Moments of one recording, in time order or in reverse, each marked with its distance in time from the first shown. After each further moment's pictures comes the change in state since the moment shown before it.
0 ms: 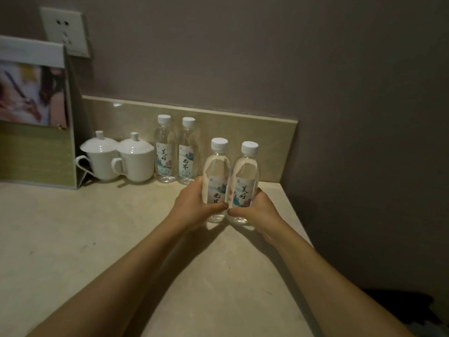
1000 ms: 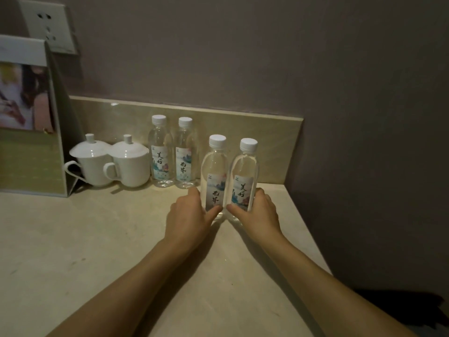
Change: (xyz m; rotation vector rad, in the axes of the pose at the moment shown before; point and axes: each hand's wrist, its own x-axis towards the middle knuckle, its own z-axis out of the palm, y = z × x) left_hand 0.003 -0.009 0.015 0.346 0.156 -0.052; right_hand 0.009 0.001 0.018 -0.414 0.265 -0.052
